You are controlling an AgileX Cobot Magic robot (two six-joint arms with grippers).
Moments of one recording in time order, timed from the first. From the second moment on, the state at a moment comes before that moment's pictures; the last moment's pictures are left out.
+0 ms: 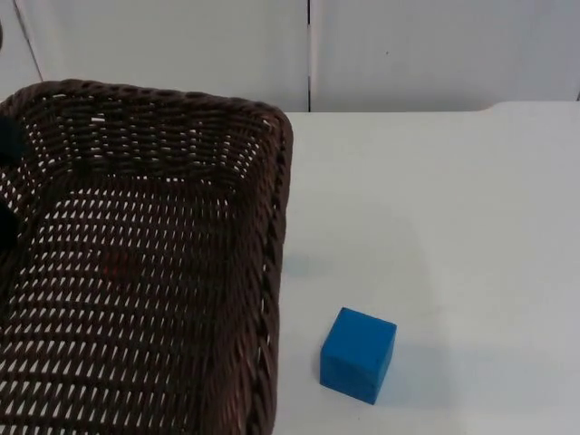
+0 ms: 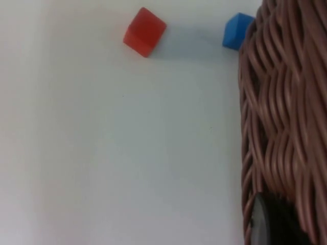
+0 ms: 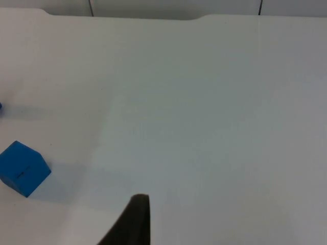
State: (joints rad) right arm 0.11 0.00 -0.52 0.03 1.08 -0.02; left arm -0.14 1.06 -0.60 -0.38 0.67 0.02
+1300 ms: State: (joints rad) right arm 0.11 0.55 -0.66 0.06 1.00 -0.12; left arm -0.14 1.06 -0.60 -0.42 0.67 0.05
